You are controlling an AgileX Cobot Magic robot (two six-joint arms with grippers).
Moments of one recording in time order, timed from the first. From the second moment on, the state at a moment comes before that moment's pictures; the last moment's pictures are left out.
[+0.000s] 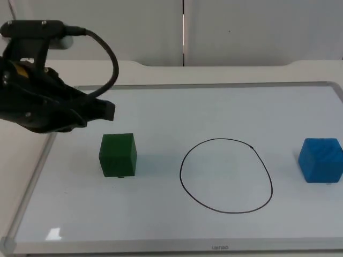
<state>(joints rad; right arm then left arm) 0.04 0.00 -0.52 -0.05 1.08 0.00 -0.34 1.64 -0.68 -0.23 -0.05 0.07</state>
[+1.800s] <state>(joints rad) 0.04 0.00 -0.52 -0.05 1.08 0.00 -0.24 2.02 -0.88 -0.59 -0.04 0.59</state>
